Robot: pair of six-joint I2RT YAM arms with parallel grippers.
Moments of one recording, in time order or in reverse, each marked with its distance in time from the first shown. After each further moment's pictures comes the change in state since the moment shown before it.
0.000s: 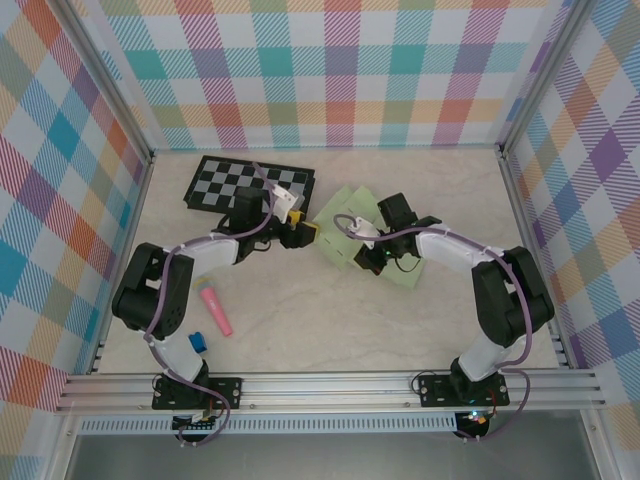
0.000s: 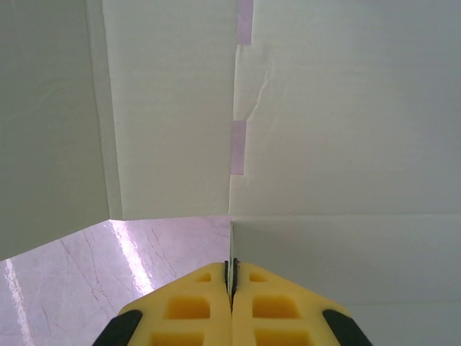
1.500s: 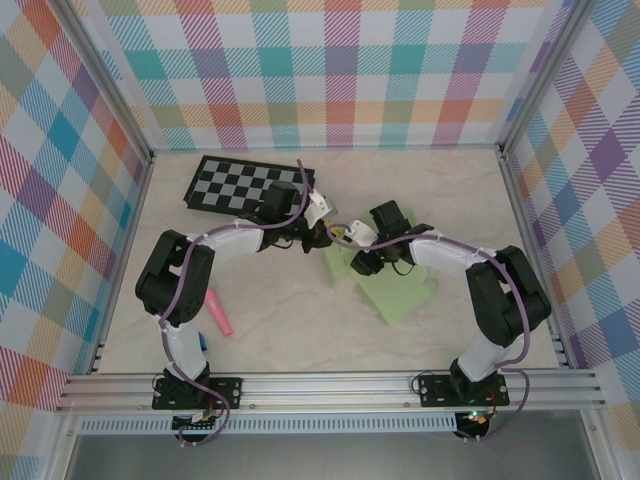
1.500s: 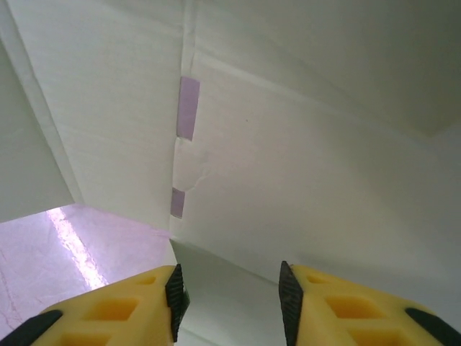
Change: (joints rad) left arm -0.127 0.131 0.220 -0.266 0.098 0.283; right arm 0.050 0.003 -0.063 0.115 0.206 0.057
